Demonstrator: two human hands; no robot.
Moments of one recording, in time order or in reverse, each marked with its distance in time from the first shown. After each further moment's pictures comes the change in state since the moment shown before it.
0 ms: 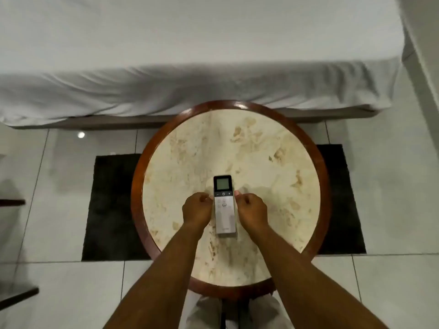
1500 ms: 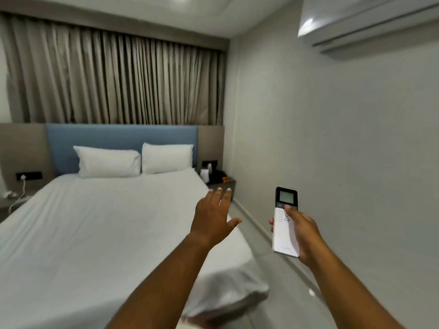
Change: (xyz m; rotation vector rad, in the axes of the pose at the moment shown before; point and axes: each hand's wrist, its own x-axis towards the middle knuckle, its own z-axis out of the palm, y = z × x) left_hand -0.352 0.419 -0.069 0.636 0.459 1.666; right_hand -0.287 -0.244 -0.444 0.859 0.359 -0.606
